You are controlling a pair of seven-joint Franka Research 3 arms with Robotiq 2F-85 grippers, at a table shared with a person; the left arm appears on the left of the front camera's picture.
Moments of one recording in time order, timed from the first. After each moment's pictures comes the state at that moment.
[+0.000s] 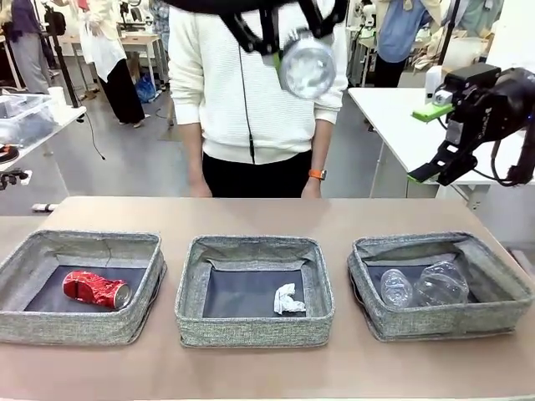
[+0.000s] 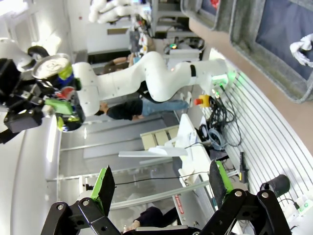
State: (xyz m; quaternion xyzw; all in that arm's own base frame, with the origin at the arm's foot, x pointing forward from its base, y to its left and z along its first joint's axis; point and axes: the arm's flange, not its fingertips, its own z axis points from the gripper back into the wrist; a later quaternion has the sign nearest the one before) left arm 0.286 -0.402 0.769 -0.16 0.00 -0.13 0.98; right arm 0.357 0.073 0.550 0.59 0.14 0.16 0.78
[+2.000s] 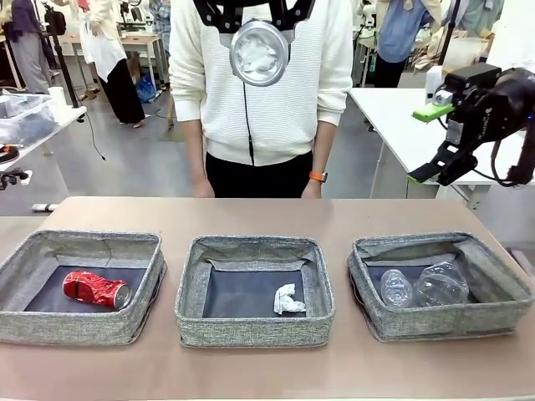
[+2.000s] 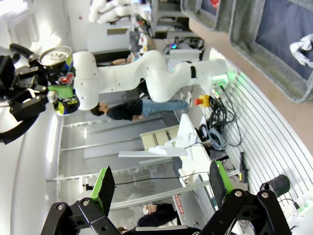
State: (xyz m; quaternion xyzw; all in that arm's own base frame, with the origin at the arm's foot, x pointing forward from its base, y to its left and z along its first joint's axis) left arm 0.292 -0.396 0.779 -0.04 0.05 -0.14 0.99; right arm 0.357 0.073 0.550 0.59 0.14 0.16 0.78
